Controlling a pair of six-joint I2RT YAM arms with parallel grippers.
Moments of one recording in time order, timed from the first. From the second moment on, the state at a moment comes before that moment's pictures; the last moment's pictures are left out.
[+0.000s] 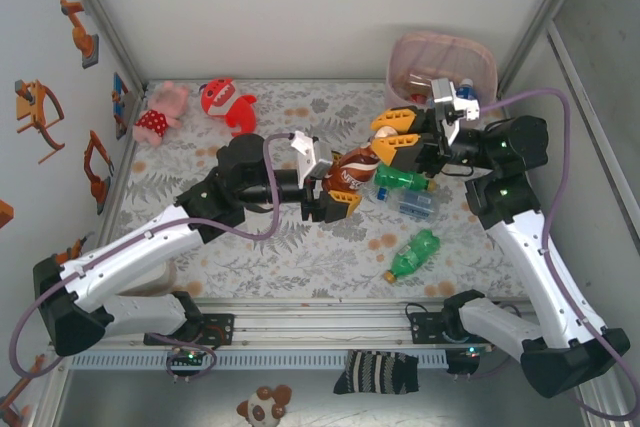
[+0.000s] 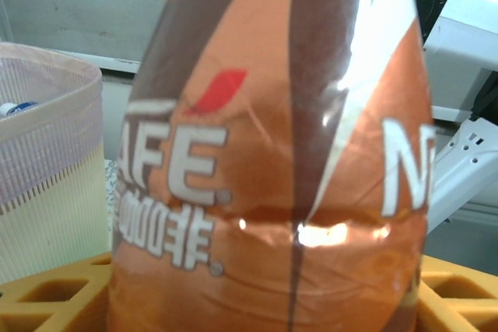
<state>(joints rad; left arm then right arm) -0.97 1.19 1.12 -0.05 0.55 -0.02 0.36 1.02 1.17 0.34 -1.19 0.51</state>
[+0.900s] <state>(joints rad) -0.97 1.09 1.06 -0.05 0.44 -0.01 0.30 1.27 1.62 -0.32 -0.21 0.36</state>
